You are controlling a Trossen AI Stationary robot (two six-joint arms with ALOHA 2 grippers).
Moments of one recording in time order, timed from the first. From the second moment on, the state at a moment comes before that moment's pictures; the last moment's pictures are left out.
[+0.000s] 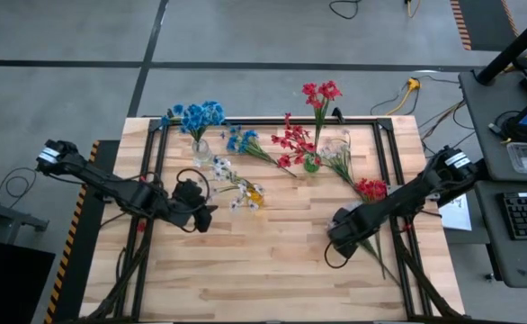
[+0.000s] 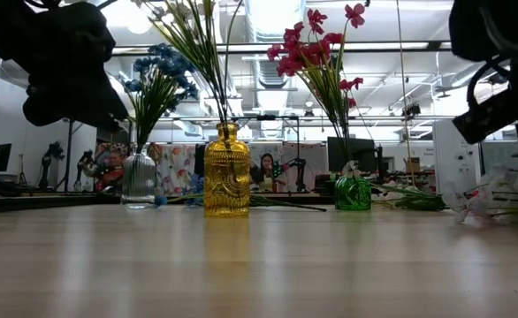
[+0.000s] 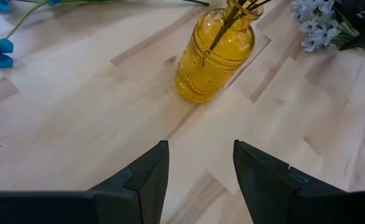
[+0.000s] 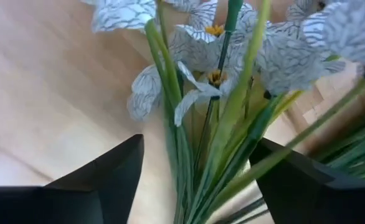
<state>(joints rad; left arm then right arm) -0.41 0.96 0.54 -0.45 -0.57 -1.03 0.45 1.53 0.78 -0.91 -0.10 1.18</state>
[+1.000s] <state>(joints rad) -0.41 1.01 0.54 -0.46 -0.57 -0.98 0.40 1.34 0.87 -0.85 0.05 0.97</state>
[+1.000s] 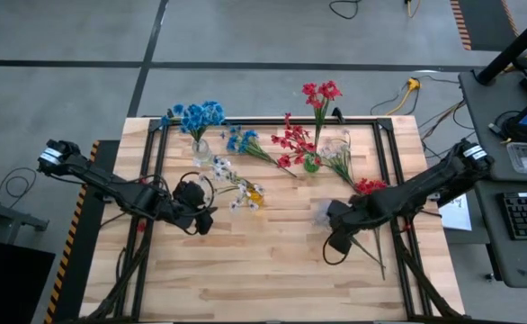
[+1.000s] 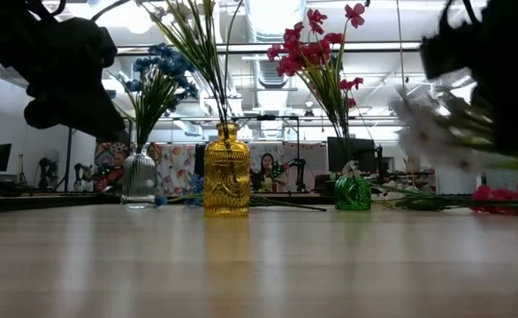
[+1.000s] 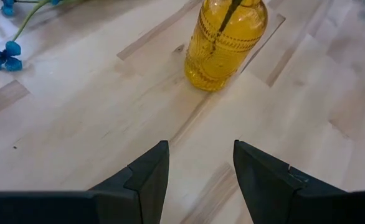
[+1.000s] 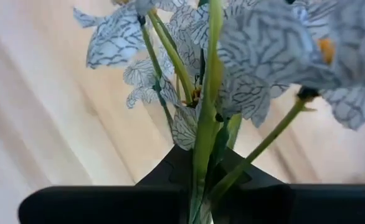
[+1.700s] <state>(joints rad) -0.41 1.02 0.54 -0.47 -0.53 -0.89 0.37 1.22 0.74 0.74 0.34 -0.32</state>
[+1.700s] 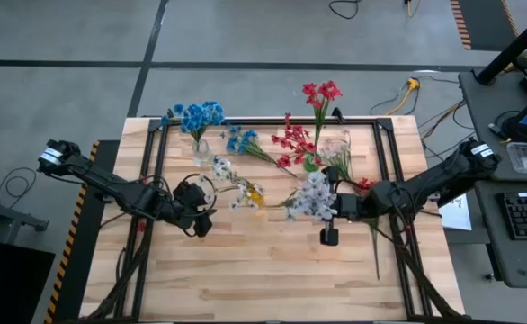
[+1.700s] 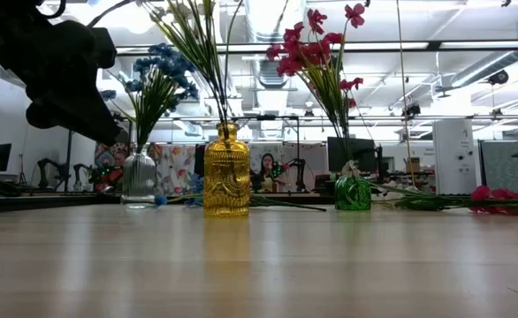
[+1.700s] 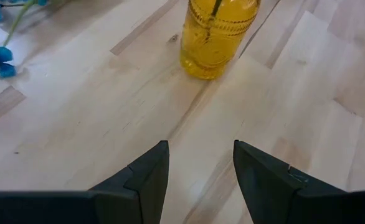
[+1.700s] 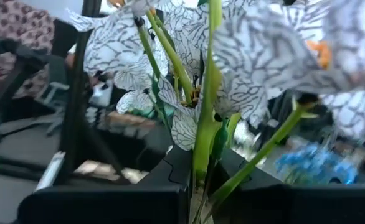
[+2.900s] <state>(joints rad) -0.41 1.05 0.54 -0.44 -0.54 -0.95 0.19 1.45 0.76 0.97 0.33 -0.32</state>
